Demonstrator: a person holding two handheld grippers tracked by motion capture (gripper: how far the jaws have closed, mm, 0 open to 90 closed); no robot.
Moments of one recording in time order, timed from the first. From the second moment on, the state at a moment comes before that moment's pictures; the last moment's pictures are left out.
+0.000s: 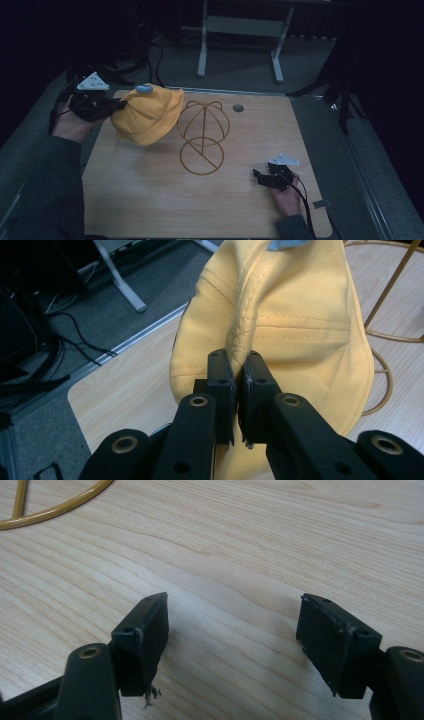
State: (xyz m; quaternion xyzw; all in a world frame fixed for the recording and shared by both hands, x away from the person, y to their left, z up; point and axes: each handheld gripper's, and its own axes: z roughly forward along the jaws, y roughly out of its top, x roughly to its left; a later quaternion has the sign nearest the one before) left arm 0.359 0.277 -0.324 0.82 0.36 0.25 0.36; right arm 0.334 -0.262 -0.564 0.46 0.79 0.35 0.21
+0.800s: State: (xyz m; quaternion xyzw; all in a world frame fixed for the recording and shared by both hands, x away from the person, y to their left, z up) left arm 0.349 0.270 -0.306 0.82 0.34 0.25 0.39; right arm 0.334 -0.262 -0.564 0.46 0.79 0.35 0.21
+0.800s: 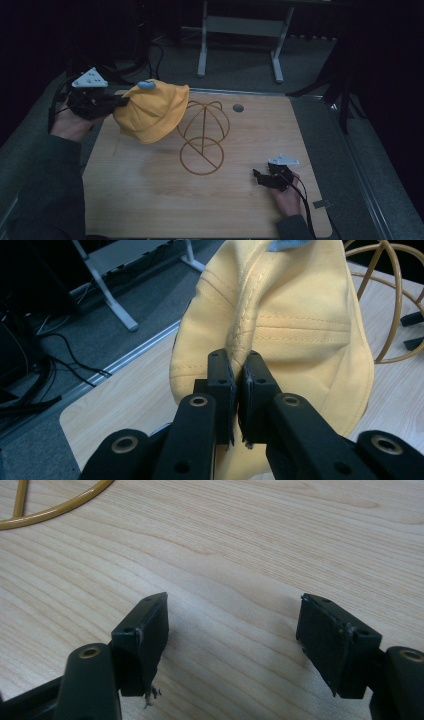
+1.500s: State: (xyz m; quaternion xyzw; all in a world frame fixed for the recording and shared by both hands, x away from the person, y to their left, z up) left arm 0.349 0.254 -0.299 0.83 0.32 0.24 0.40; right arm 0.334 -0.262 -0.564 0.46 0.79 0.35 0.21
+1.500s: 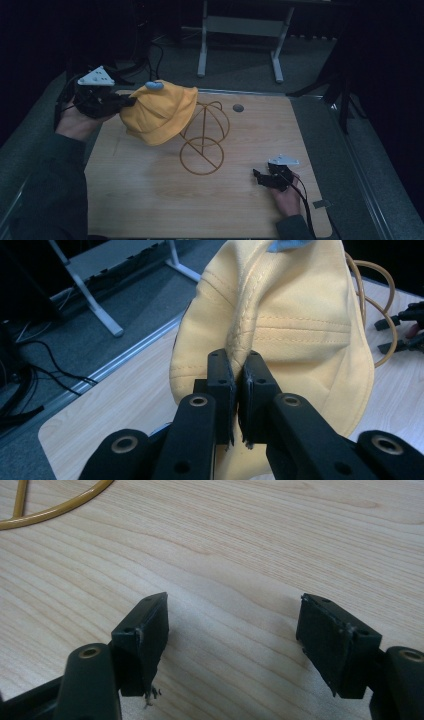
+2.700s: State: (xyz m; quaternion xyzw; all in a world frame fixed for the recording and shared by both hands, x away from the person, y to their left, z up) left arm 0.373 0.189 -0.296 0.84 0.29 0.20 0.41; right arm 0.334 -0.262 -0.564 0.46 0.79 0.35 0.21
